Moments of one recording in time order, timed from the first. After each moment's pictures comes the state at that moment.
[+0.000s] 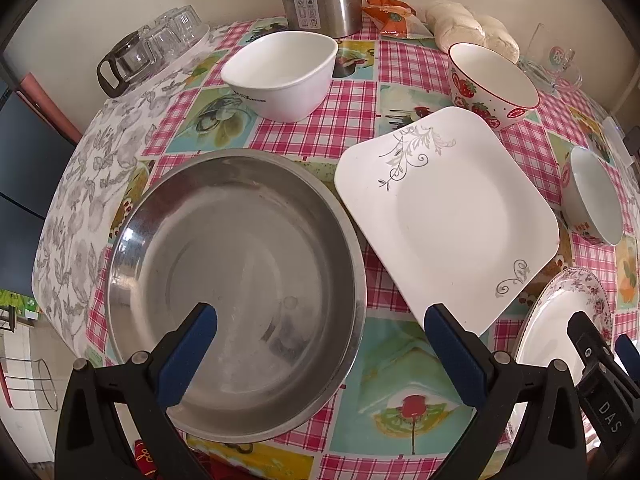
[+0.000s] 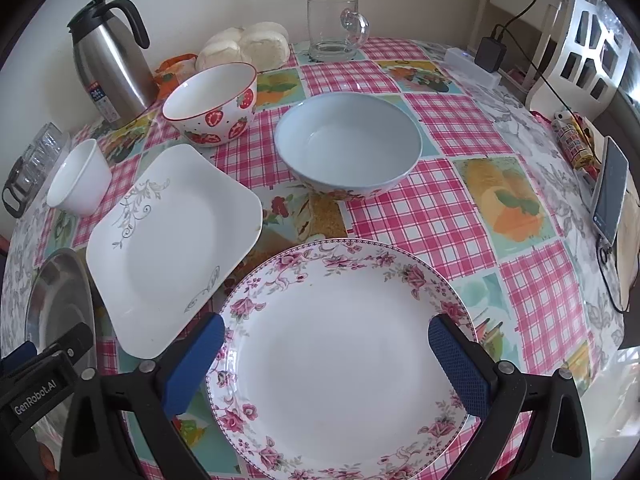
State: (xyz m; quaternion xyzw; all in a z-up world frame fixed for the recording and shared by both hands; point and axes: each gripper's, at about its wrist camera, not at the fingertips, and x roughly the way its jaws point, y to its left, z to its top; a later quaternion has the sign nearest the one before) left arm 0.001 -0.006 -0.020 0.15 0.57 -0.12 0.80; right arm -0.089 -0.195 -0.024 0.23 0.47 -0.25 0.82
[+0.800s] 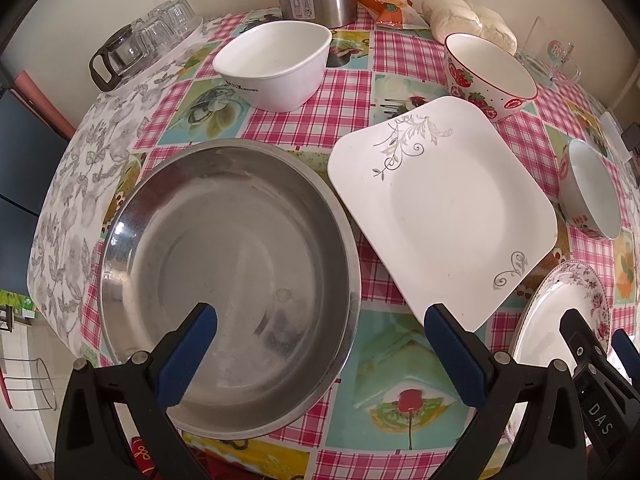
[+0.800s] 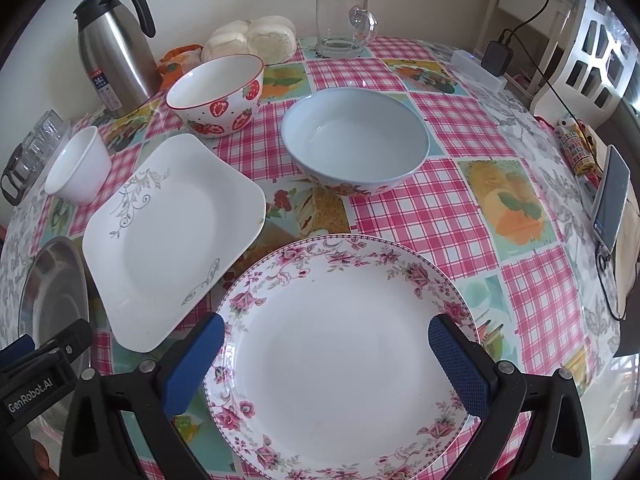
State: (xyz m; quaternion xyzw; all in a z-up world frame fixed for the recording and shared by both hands) left arm 0.003 -0.008 -0.024 0.15 0.59 -0.13 0.79; right arm -0.085 -0.189 -0.028 0.21 0.47 -0.24 0.82
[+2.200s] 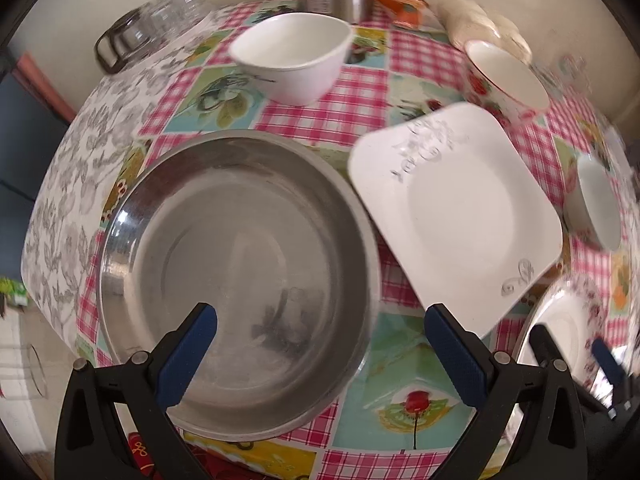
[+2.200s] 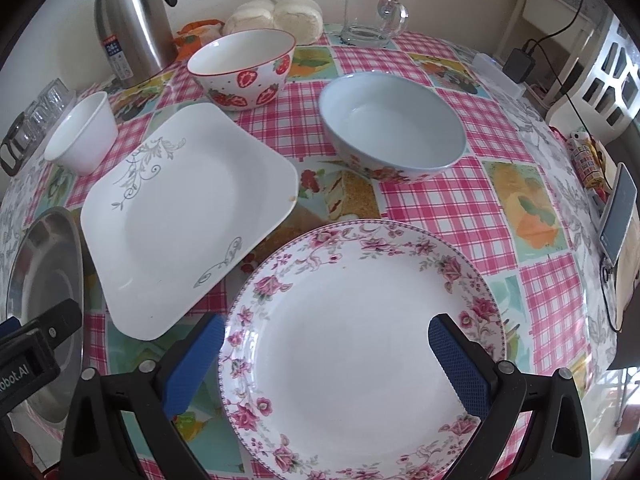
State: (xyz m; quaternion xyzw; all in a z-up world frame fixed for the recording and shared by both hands) left arm 0.016 0.011 -0.026 0.11 0.60 -0.11 0.78; right arm -0.067 -0.165 -0.038 0.18 0.50 -0.23 0.82
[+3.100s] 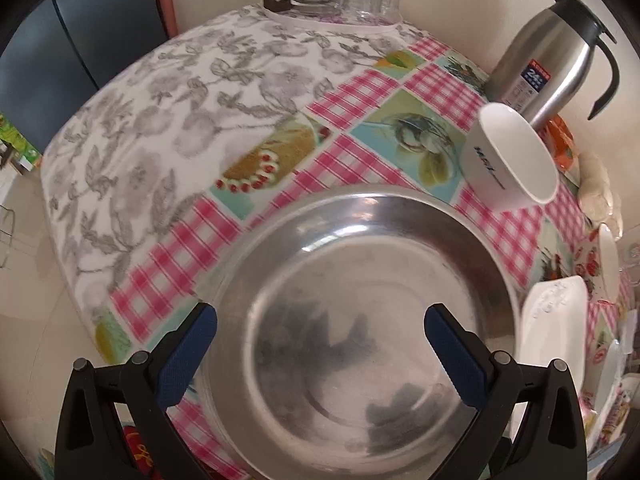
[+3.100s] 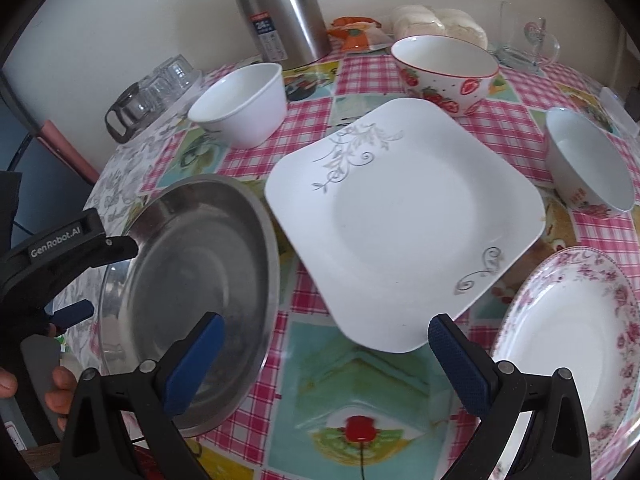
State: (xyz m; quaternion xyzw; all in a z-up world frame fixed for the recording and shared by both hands) left arm 0.078 0.147 -0.031 -0.07 0.58 0.03 0.81; right arm -0.017 -0.066 -0.030 0.21 0.45 -0.04 0.87
